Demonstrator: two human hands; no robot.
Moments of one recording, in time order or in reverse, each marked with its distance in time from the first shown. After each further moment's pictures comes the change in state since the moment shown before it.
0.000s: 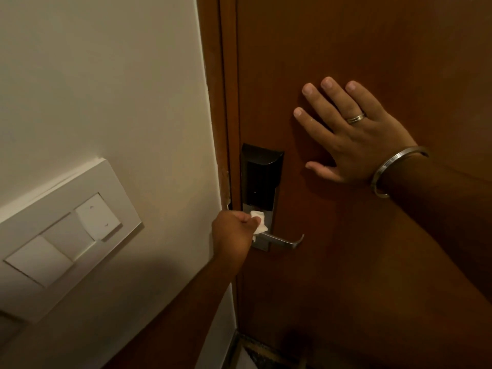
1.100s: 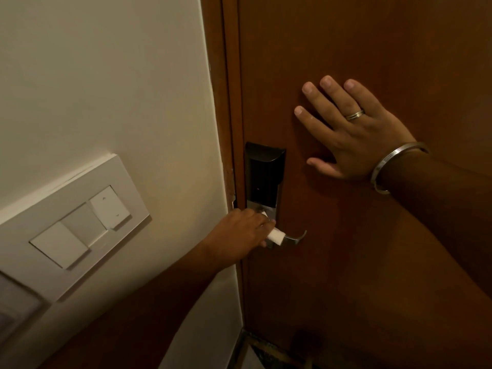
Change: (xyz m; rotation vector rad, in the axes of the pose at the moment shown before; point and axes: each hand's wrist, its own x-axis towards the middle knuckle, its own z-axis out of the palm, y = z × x) left_hand 0.014 -0.015 -0.029 1.081 -0.349 1.165; right_hand -0.001 0.000 0.000 0.041 0.031 0.013
